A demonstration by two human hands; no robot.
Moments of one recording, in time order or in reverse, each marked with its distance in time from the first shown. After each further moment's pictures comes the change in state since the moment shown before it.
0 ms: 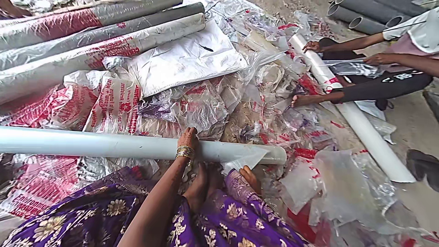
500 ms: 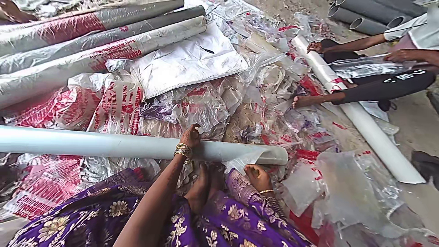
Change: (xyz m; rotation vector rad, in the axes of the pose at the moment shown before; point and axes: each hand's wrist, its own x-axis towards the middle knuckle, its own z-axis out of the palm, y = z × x) left_hand 0.016 -0.024 0.000 -0.320 0.100 0.305; right_hand 0.016 0.008 -0.029 0.381 0.031 0.191
